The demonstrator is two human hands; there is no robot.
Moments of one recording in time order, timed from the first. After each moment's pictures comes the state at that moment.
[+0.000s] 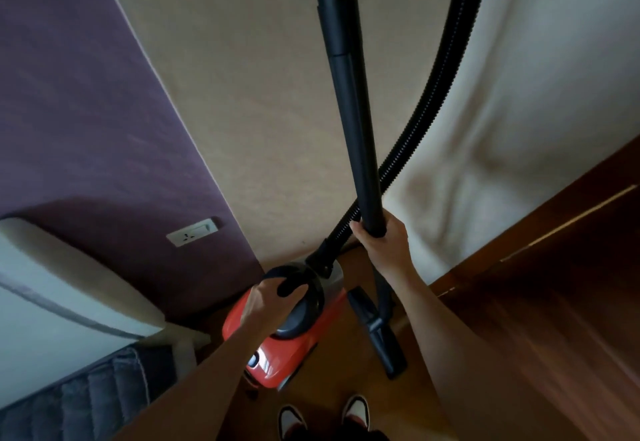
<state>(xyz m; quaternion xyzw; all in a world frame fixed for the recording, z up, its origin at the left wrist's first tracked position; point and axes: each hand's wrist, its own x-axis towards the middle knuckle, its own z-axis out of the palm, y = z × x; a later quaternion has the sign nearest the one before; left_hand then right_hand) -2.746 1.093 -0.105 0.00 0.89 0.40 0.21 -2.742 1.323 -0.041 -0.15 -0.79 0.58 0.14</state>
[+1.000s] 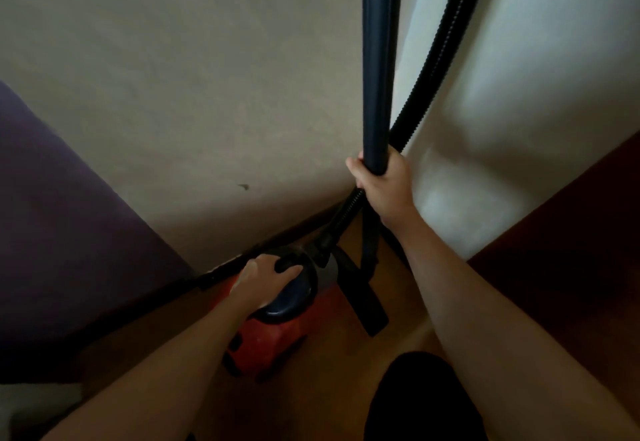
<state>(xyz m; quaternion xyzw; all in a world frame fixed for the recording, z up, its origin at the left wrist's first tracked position) -2.861 1.193 -0.635 0.13 0.91 0.30 0.26 -2.844 1.430 -0.517 -0.12 -0.75 0.61 0.24</state>
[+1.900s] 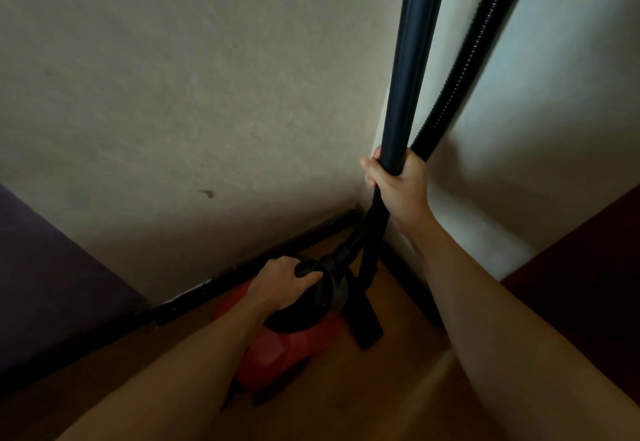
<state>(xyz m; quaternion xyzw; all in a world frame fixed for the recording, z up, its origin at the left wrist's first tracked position) -2.915 1.285 -0.726 0.20 0.91 0.27 0.25 -2.895 1.505 -0.608 -0.11 -0.73 0.61 0.29</state>
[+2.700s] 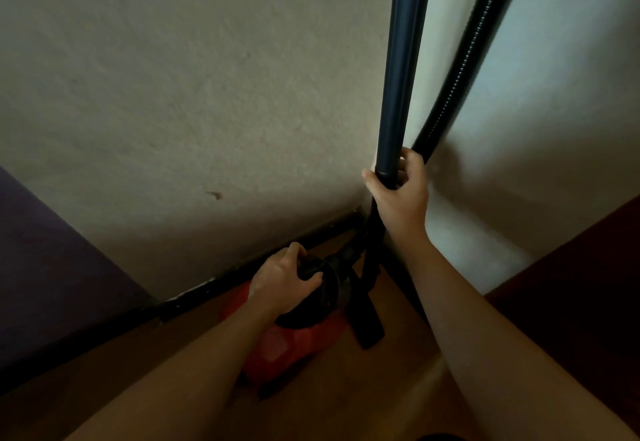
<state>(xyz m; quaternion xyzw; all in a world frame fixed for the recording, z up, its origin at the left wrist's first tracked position) -2.903 1.280 -0.716 0.21 0.93 0.27 0.11 -2.883 1.484 -0.605 -0.19 -0.75 0.55 0.32</state>
